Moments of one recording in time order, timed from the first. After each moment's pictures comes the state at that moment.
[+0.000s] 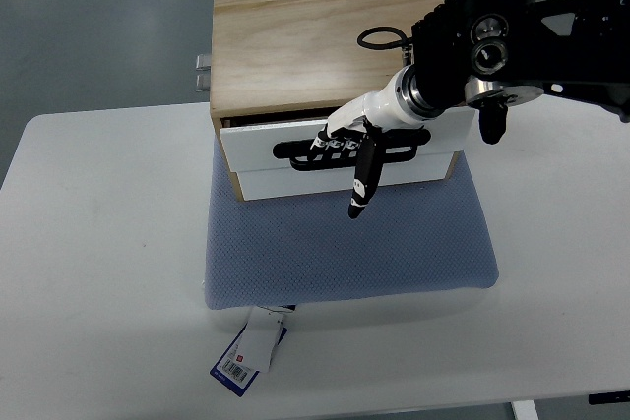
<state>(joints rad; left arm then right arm) -0.13 0.00 -0.07 -0.36 0.00 0.06 0.09 1.71 -0.44 -0.14 1.51 -0.35 0.34 -0.61</state>
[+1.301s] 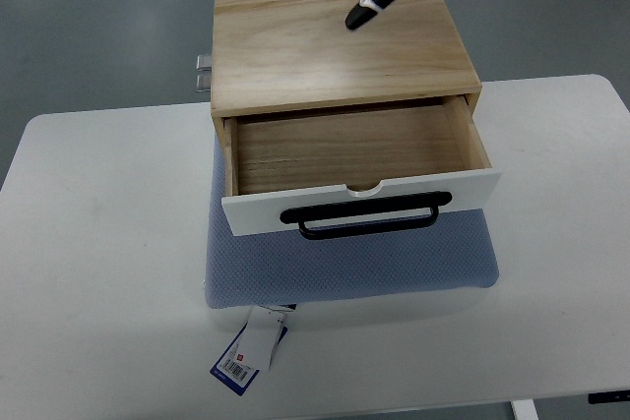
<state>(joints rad) -0.13 0.00 -0.06 -0.36 0.01 0.06 0.09 1.69 -0.69 0.37 1.20 -0.14 0.47 -0.57</state>
